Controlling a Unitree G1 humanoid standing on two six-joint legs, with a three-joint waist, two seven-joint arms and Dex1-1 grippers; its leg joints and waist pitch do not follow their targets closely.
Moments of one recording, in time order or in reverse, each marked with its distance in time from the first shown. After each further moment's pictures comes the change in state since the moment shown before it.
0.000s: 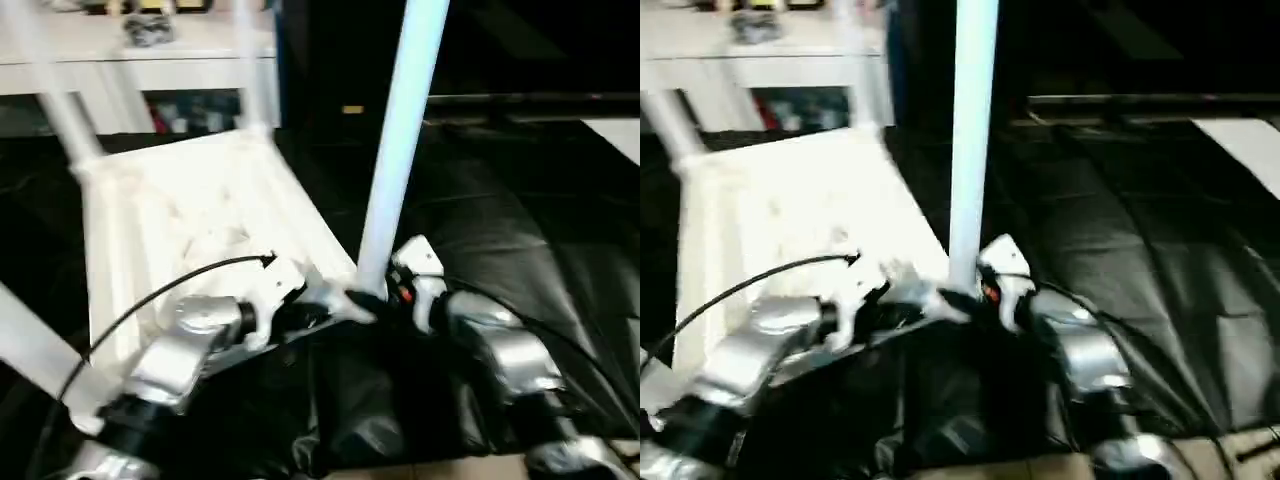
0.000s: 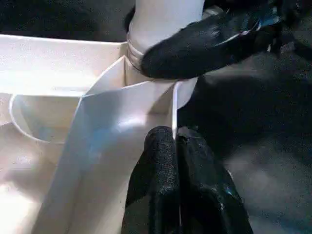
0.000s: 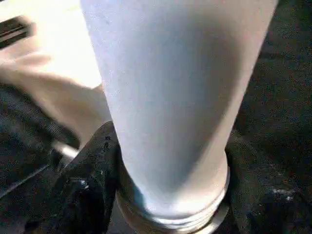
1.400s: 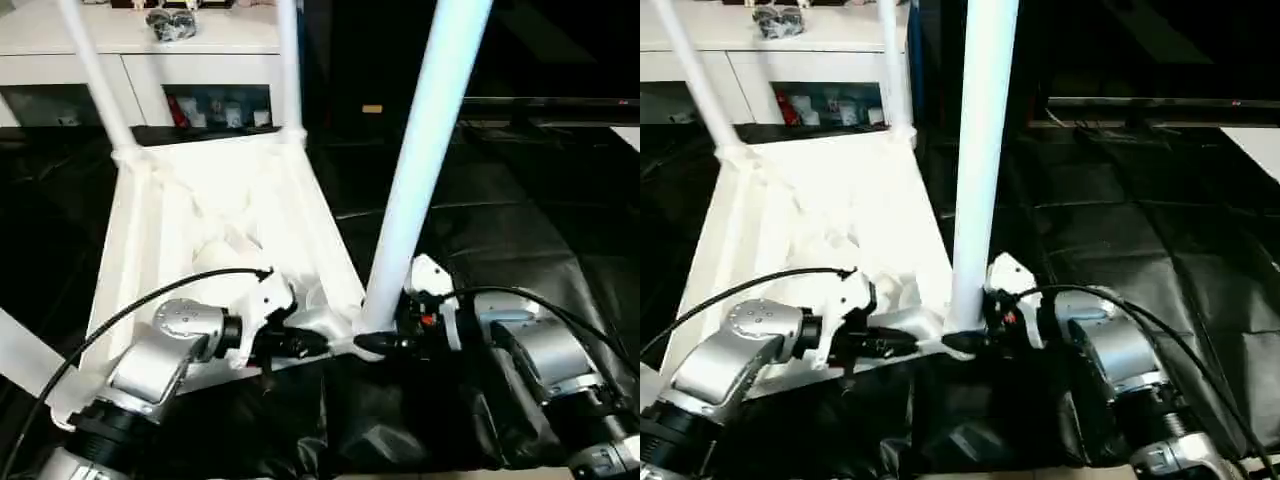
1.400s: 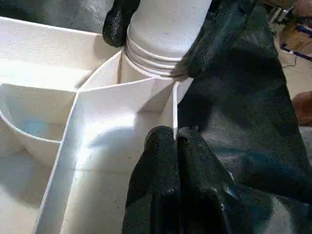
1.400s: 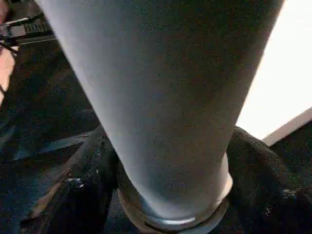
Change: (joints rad) left arm 0.043 0.166 -0.044 -0.086 -0.106 0.020 -0.349; right arm 0.044 -0.269 0.135 -0.157 0.074 0.035 0.569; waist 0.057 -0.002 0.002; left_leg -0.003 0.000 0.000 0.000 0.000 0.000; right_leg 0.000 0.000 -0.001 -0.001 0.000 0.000
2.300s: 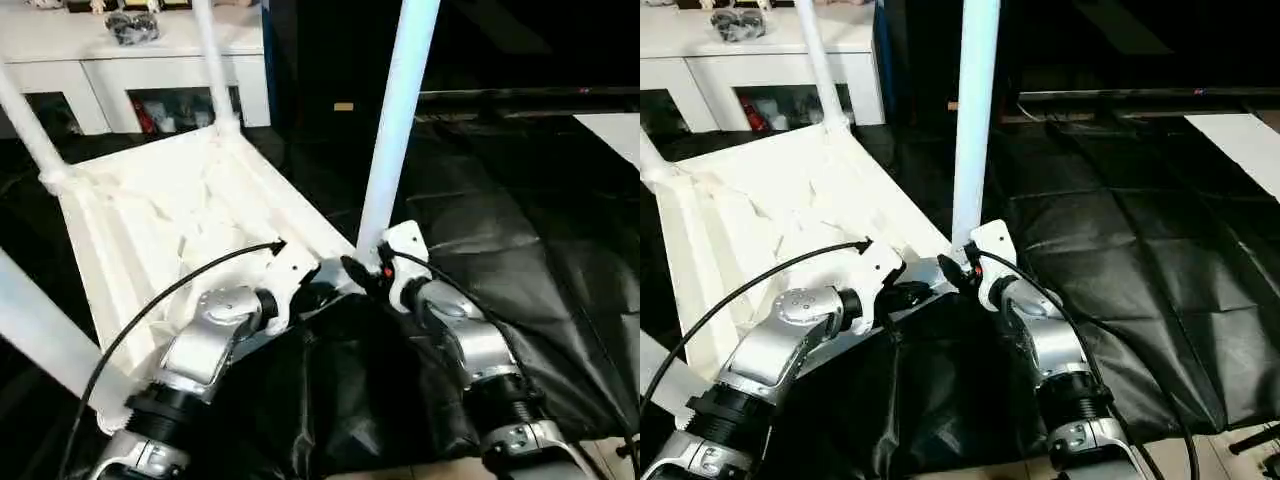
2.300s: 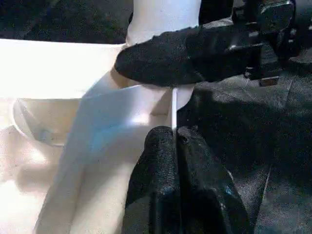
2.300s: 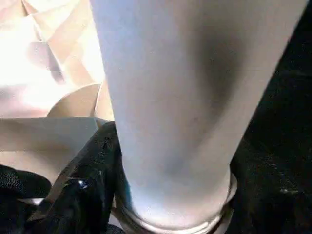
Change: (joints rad) left arm -0.088 -0.222 0.049 0.125 0.137 -0.001 0.424; right arm -0.090 0.358 -0.181 0.237 -0.108 -0.082 -0.741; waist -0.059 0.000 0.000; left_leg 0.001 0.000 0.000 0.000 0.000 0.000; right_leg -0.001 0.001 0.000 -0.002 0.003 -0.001
